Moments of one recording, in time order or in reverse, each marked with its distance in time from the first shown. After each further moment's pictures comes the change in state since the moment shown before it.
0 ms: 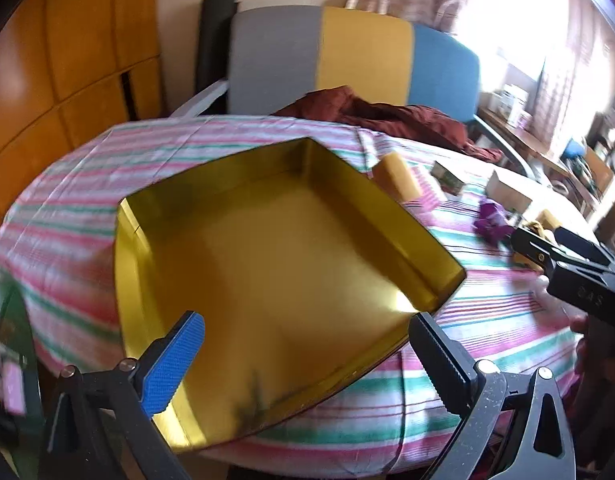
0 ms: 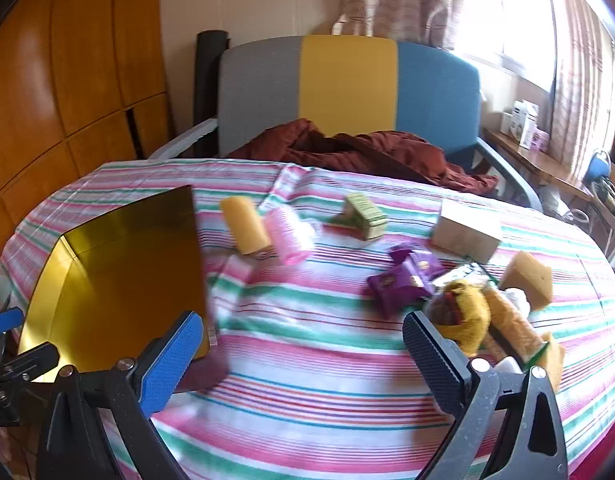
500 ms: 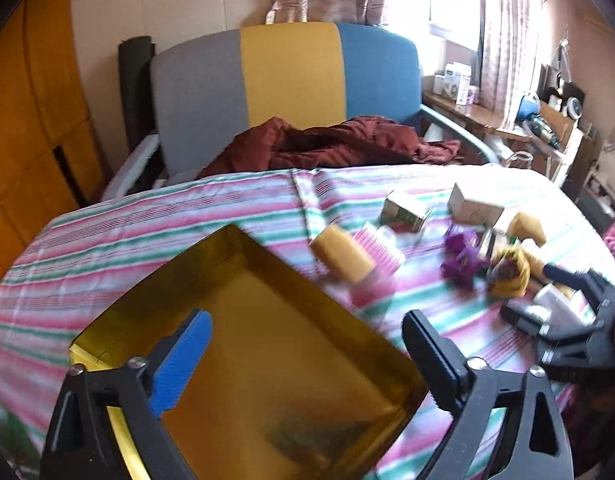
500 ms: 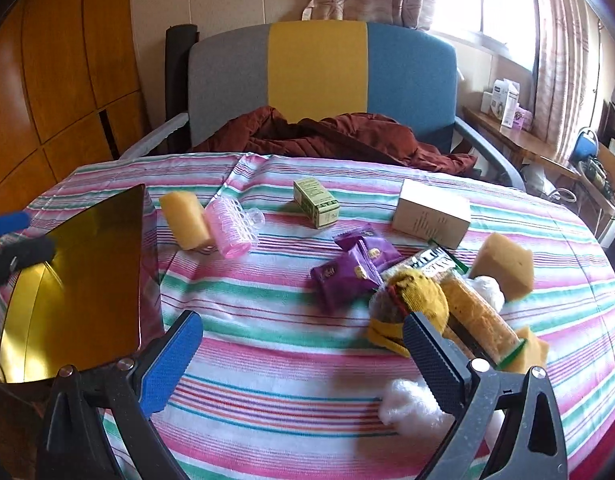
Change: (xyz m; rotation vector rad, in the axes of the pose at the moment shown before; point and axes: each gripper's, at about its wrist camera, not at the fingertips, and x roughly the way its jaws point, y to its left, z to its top) left arm 0.039 -0.050 0.106 0.203 -0.033 -0.124; right arm 0.019 -0.043 0.007 0.039 0.056 -0.006
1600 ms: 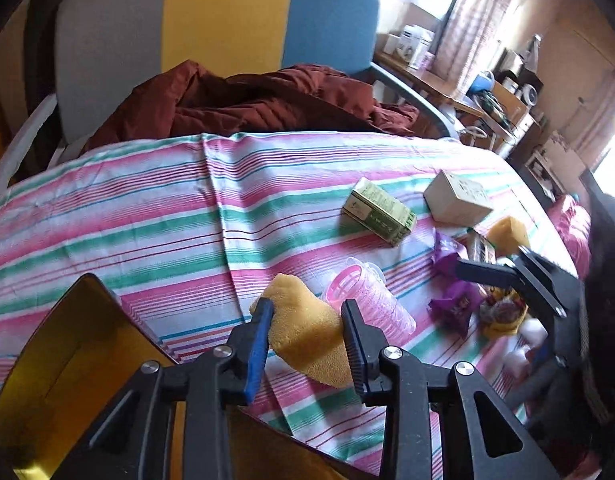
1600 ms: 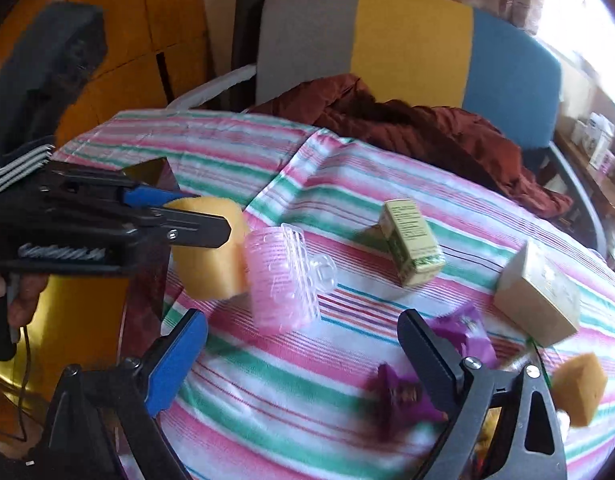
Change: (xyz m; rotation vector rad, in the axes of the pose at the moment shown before) left arm 0.145 -0.006 0.054 0.038 0.194 -0.311; right arm 0.110 0.034 0.058 -0.248 0.168 0.197
